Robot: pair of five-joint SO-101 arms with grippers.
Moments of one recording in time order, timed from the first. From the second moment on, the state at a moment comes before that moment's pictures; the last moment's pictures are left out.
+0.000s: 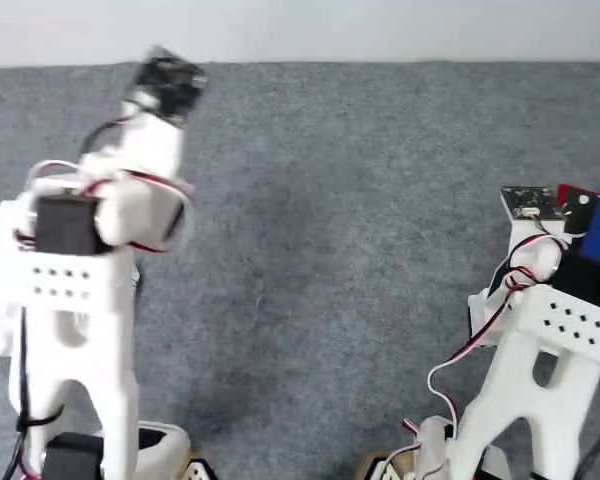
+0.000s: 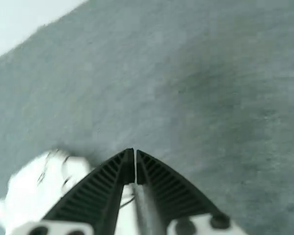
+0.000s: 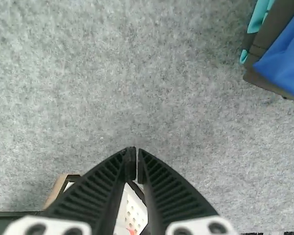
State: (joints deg) left arm 4.3 -20.4 -4.9 91.8 -14.9; right arm 21.6 -33.2 26.1 100.5 22.6
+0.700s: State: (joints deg) left arm -28.8 -21.1 4.3 99.3 -29.8; right arm 21.6 -33.3 33.1 100.5 22.6
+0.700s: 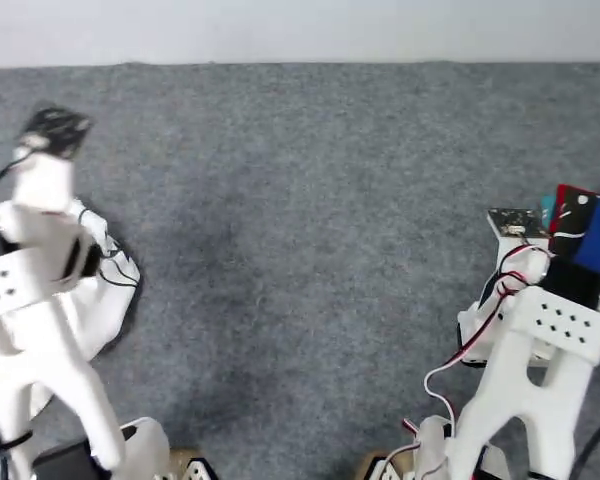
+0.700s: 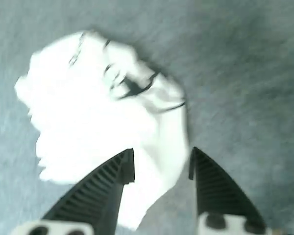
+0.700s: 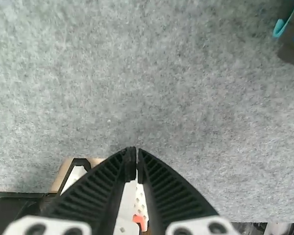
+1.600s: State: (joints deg) left arm -29.8 -23.2 27.2 80.6 -27.6; right arm 21.6 -38.3 33.1 100.5 22.6
